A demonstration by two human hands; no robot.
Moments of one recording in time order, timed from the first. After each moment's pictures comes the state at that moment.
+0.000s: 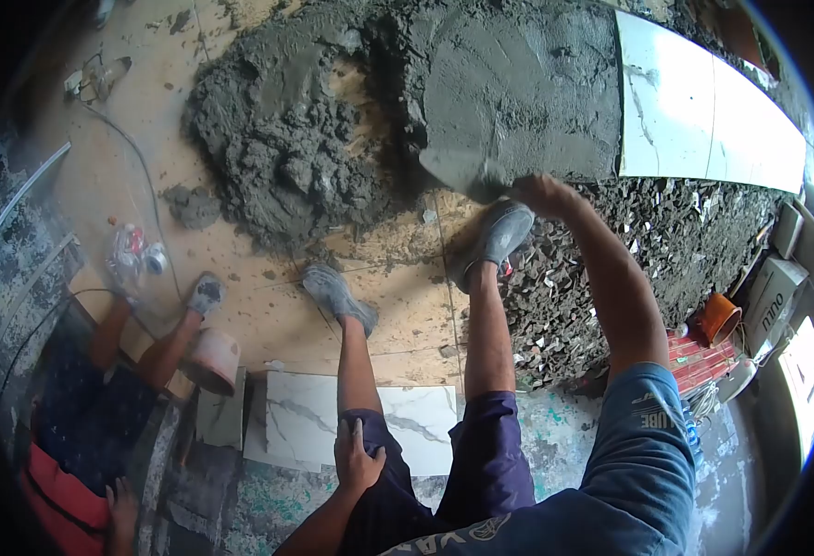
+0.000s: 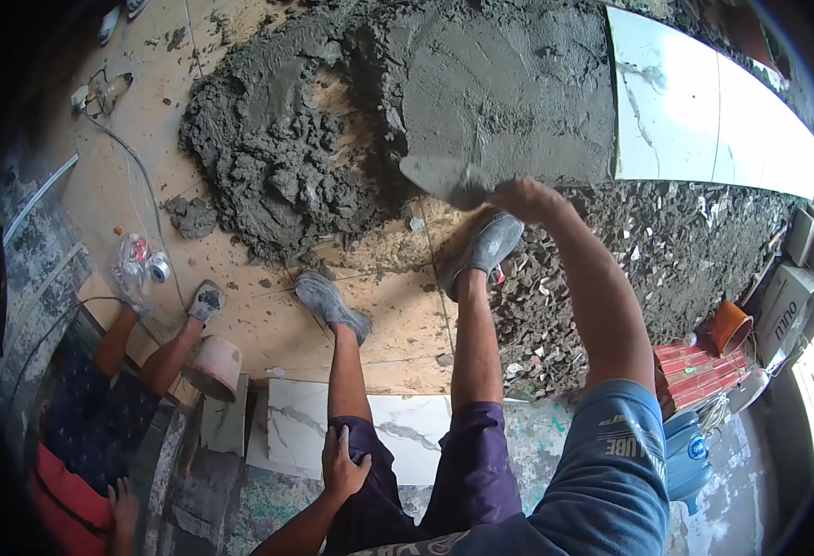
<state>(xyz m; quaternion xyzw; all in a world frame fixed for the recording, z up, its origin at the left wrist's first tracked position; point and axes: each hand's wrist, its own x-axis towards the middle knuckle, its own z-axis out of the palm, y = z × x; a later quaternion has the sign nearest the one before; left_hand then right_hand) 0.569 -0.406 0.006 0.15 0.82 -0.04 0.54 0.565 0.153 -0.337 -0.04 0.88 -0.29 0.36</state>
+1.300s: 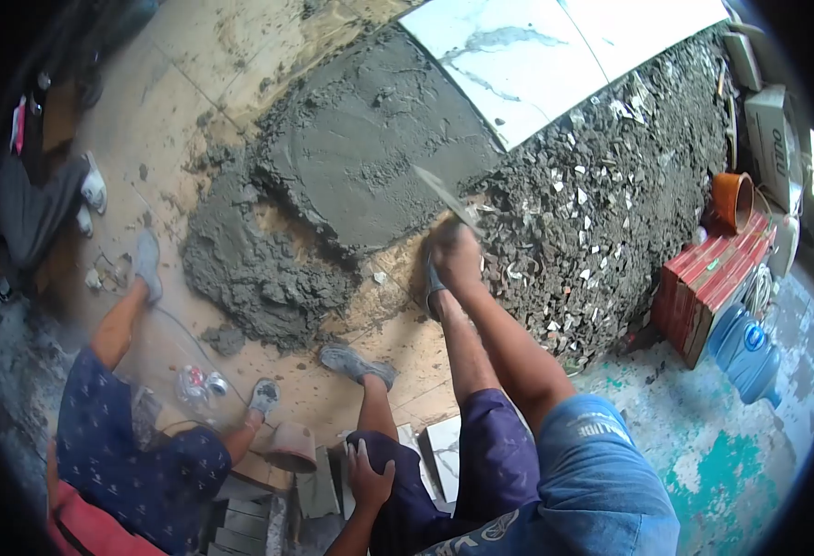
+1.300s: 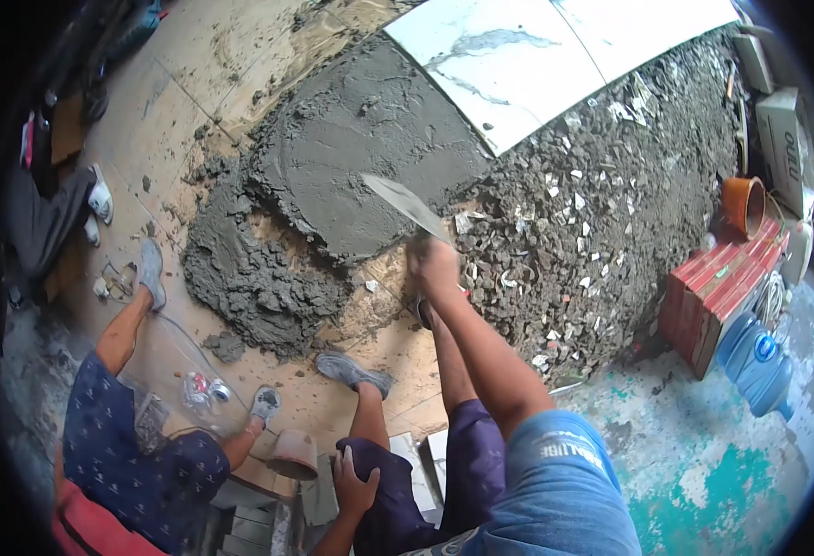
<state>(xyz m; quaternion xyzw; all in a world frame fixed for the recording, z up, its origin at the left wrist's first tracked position) 0.497 -0.298 0.038 0.24 0.82 -0.07 0.52 0.591 0.085 -0.199 0.62 0.67 -0.39 -0.13</state>
